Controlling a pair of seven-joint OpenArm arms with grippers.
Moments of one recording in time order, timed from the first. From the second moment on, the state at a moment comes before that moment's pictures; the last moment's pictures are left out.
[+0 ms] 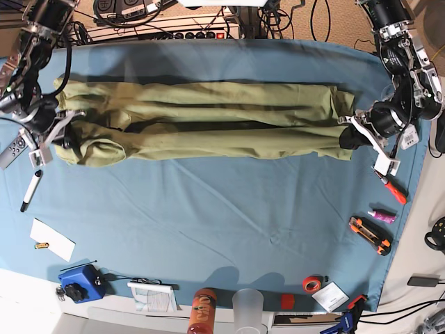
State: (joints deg) left arm 5.9 -10.9 -25.4 103.4 -45.8 -24.2 74.2; right arm -8.7 26.6 33.5 96.9 36.0 40.0 -61.6
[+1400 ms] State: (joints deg) left arm 13.6 -7.1 -25.3 101.5 -38.2 -26.1 66.1; right arm -11.1 17.8 38.0 94.0 25.7 39.8 -62.5
